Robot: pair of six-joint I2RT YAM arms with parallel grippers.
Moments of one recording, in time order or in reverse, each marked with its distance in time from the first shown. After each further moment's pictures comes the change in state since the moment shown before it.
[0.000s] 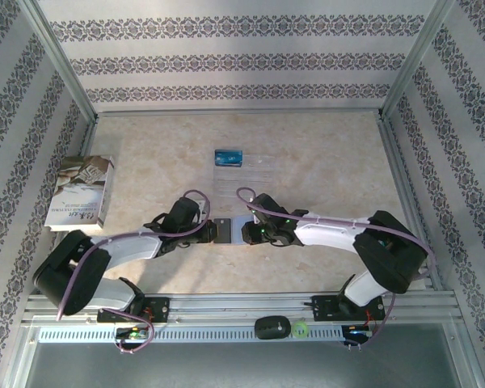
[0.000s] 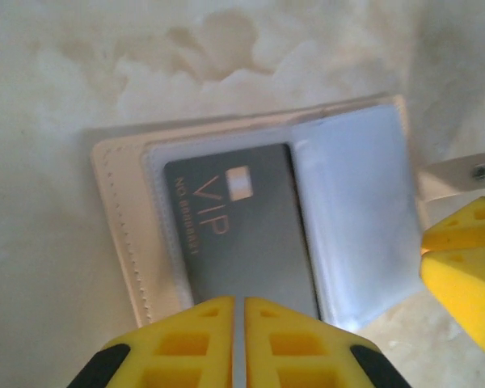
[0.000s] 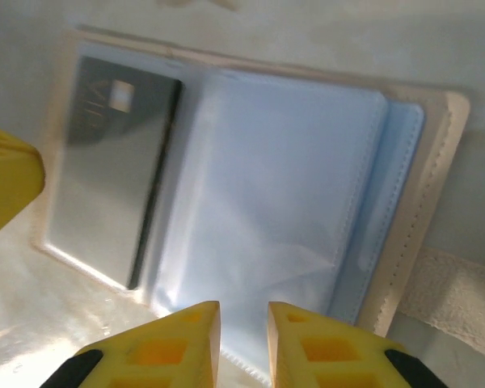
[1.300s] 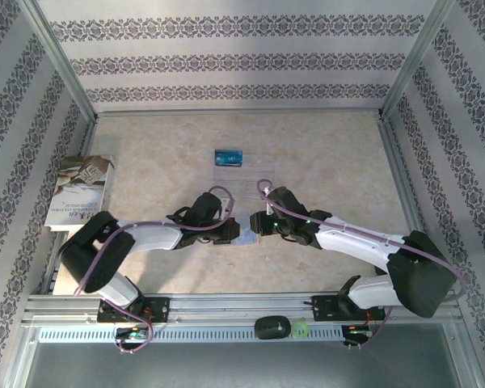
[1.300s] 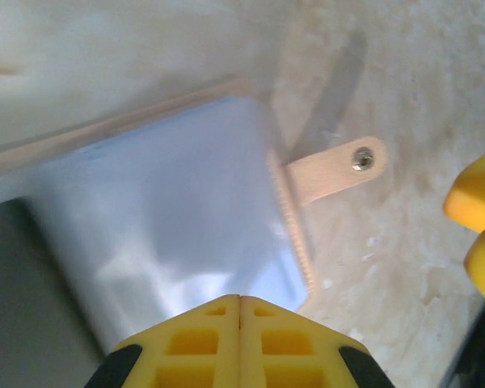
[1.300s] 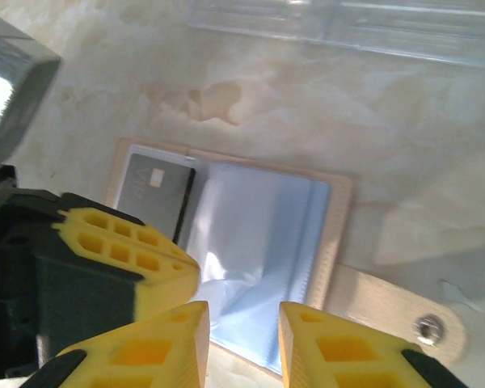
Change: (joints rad) left arm -0.136 0.265 0.196 0.087 0.120 -0.060; right arm -0.090 -0.220 -0.079 0.013 0.031 -0.034
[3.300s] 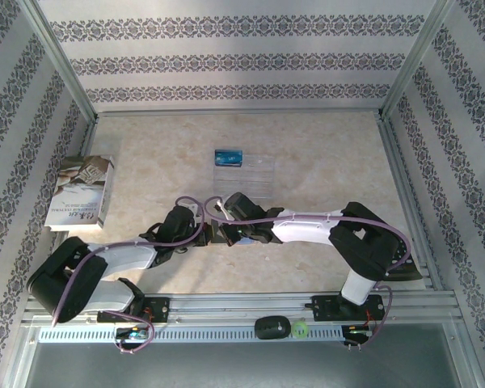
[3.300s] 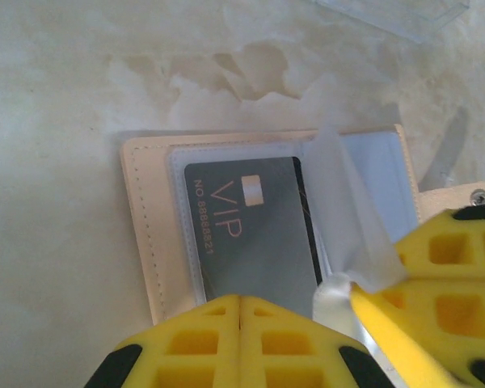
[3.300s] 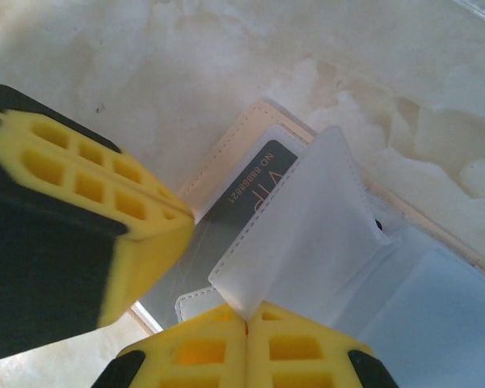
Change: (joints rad) left arm 0.118 -0.275 -0.316 0.093 -0.209 -0.008; right arm 0.200 0.409 0.252 0.092 0.016 -0.269
